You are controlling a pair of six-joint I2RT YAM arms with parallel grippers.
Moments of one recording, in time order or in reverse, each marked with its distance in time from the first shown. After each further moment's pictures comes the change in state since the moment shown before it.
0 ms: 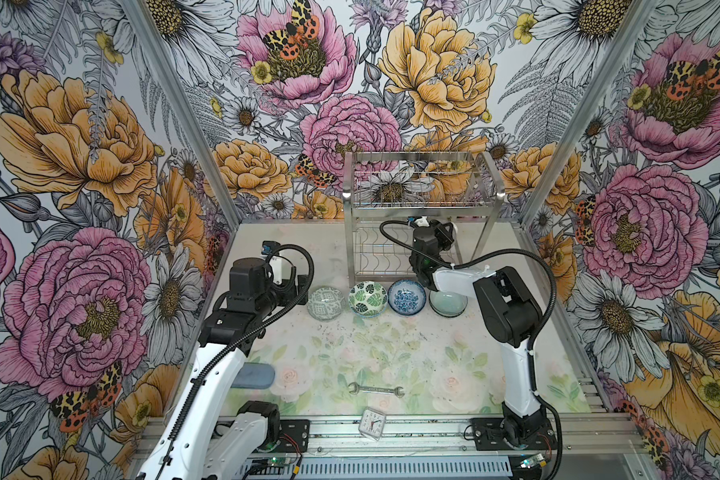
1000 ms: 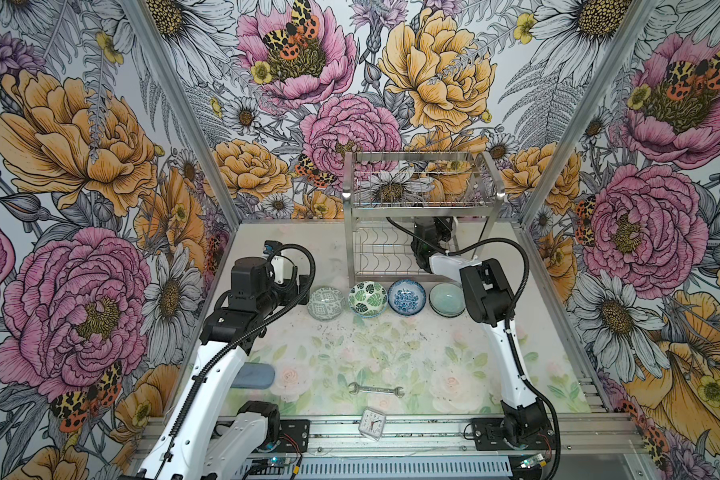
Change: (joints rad) left arm -0.009 0.013 0.000 0.005 0.012 0.000; right arm -0.104 0.314 0.415 -0.158 -0.060 0.022
